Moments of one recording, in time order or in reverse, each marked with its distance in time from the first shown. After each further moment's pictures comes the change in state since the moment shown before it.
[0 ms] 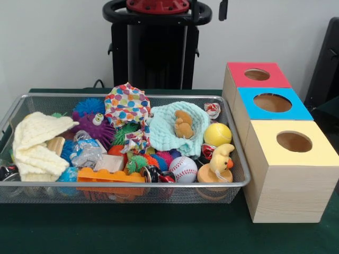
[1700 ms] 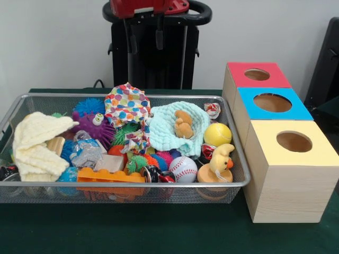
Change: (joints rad) arm -0.485 0.236 0.453 -0.208 -0.317 0.166 -0.145
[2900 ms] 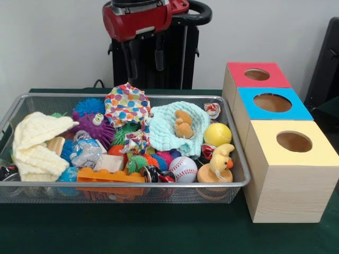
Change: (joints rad) arm -0.010 0.178 0.125 -0.235 -0.139 0.144 -0.111
